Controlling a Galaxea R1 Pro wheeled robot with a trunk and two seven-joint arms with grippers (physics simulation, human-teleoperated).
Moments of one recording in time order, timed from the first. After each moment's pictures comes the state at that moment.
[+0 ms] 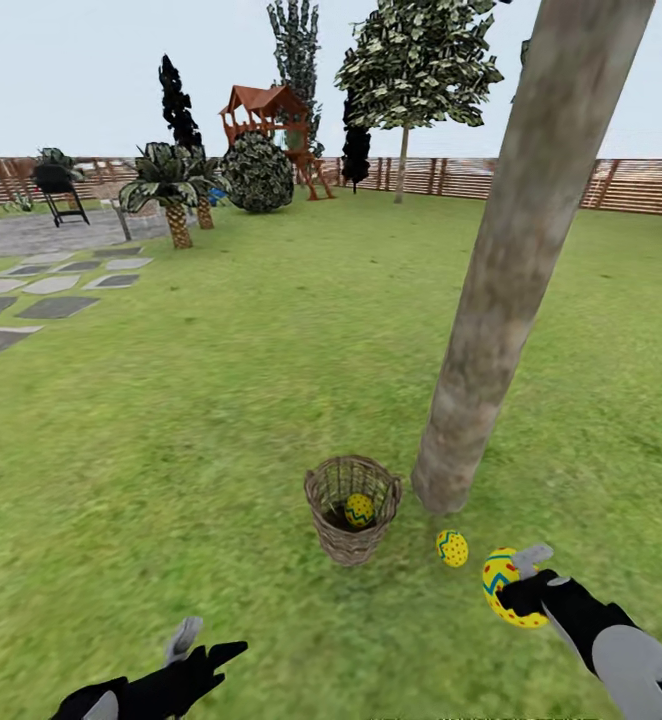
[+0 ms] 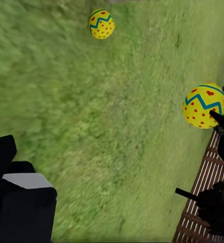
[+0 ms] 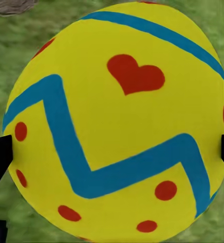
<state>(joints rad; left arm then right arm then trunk) -0.40 0.23 -0.29 -0.40 0.88 0.49 -0.78 -0.73 -0.24 -0.15 -0.18 0.47 0.14 0.17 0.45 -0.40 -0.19</state>
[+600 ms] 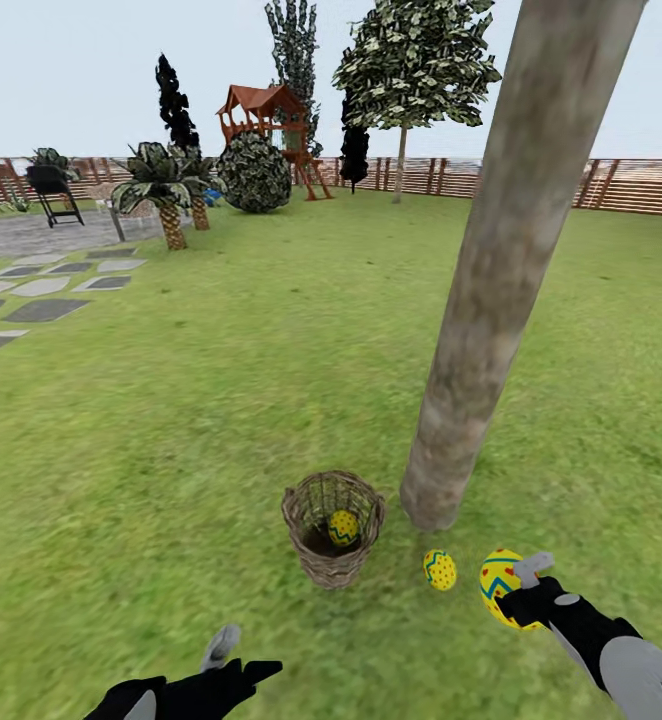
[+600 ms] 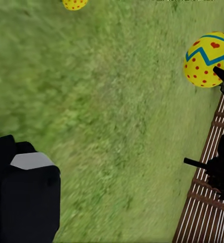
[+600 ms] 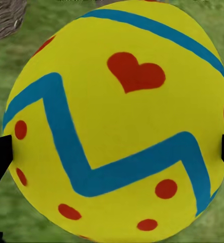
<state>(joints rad) -0.40 0.14 -0.29 -0.42 0.70 0.49 -0.78 -0.72 -0.25 -0.15 -0.10 0.48 -0.01 0.17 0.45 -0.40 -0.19</state>
